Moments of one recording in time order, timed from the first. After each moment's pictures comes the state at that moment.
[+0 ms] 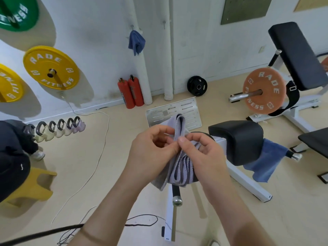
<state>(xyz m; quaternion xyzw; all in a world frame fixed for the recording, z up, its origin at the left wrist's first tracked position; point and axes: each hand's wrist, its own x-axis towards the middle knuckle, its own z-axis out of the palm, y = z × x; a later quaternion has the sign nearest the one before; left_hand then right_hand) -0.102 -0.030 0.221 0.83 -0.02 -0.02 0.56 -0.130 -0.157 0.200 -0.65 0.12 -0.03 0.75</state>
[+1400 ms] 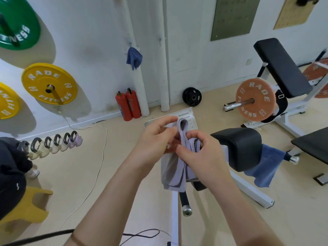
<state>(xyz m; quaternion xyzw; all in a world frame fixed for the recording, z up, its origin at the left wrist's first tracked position) -0.074 0.002 0.254 0.73 -0.05 -0.15 0.66 -0.118 -0.122 0.222 -0.81 0.07 -0.11 0.58</state>
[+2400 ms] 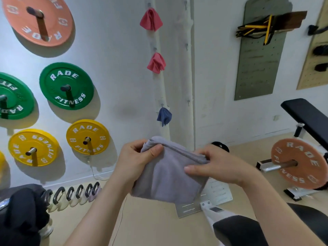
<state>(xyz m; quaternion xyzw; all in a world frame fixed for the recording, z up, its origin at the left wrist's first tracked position) 0.069 0.151 0.338 0.73 -0.11 0.08 0.67 0.054 -0.071 0.341 -0.86 -0.20 0.08 0.47</state>
